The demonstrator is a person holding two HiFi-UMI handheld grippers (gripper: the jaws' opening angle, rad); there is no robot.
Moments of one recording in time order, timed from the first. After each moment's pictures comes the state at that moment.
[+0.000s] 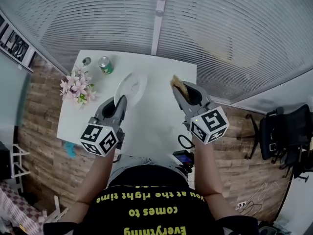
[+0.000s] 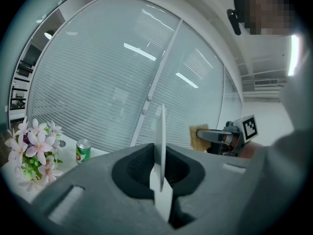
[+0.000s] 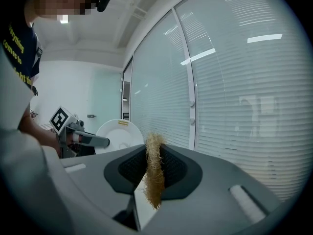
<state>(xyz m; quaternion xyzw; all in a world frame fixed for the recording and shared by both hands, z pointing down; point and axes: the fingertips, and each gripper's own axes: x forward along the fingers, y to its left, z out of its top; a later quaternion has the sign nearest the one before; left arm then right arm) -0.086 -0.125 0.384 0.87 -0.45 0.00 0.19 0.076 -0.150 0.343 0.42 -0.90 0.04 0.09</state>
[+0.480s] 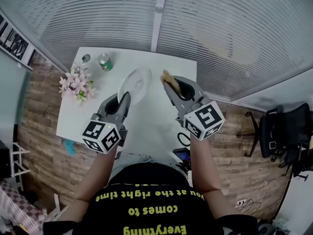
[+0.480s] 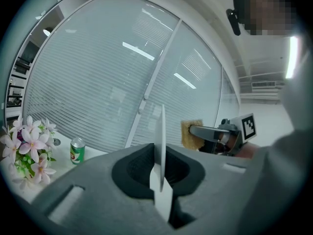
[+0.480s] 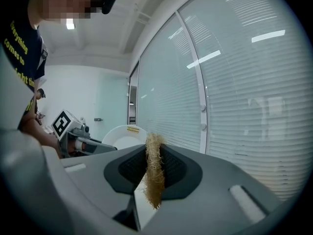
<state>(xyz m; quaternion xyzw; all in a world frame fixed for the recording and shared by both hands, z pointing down) -0.071 -0.123 0.382 0.88 -0.44 -0.01 0.20 0.044 -0.149 0.333 0.38 -0.92 0.03 0.07</state>
